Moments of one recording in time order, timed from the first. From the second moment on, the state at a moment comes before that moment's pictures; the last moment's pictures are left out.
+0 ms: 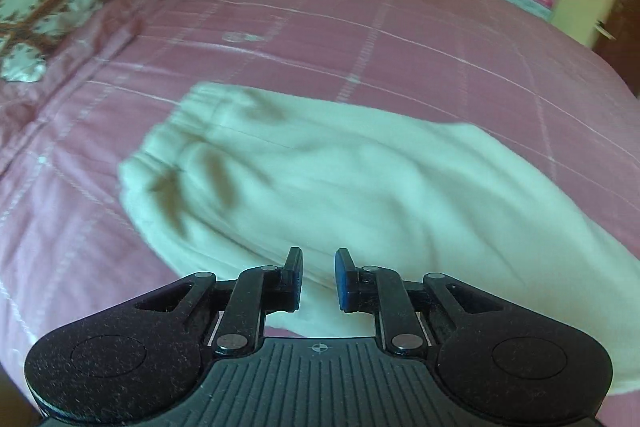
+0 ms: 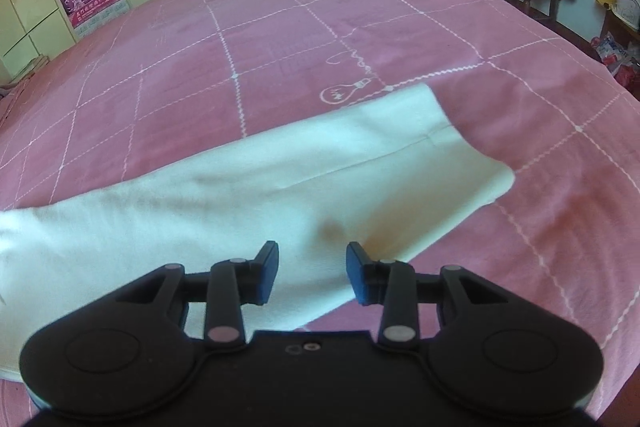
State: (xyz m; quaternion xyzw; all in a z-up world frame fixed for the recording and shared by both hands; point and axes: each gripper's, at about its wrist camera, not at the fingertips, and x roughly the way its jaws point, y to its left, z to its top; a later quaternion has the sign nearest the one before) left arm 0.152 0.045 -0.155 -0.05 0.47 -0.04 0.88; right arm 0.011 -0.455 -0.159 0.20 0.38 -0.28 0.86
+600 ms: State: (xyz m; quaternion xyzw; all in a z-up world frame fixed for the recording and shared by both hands) left arm 0.090 -0.220 -0.186 0.06 0.50 -0.23 0.83; right arm -0.041 -0.568 -0.188 0.40 0.32 -0.31 0.80
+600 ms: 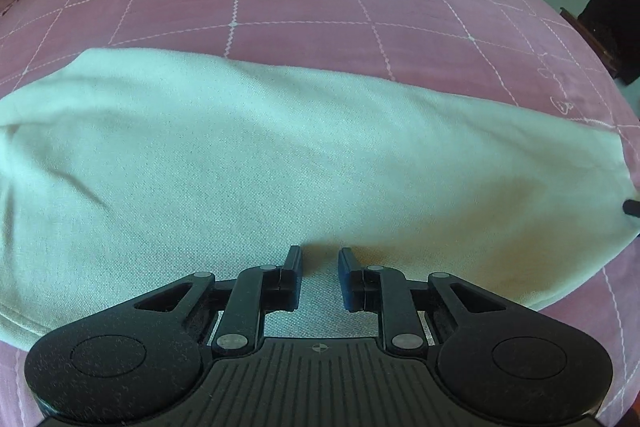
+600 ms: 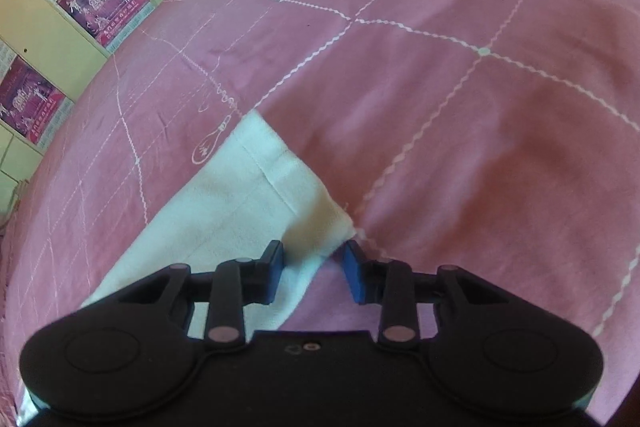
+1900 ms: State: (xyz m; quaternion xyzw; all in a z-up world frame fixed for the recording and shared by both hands) left arm 0.095 -0.203 -0.189 0.05 0.47 -0.20 0.86; right arm -0.019 -0.556 -0.184 0.34 0.31 -0.32 0.83
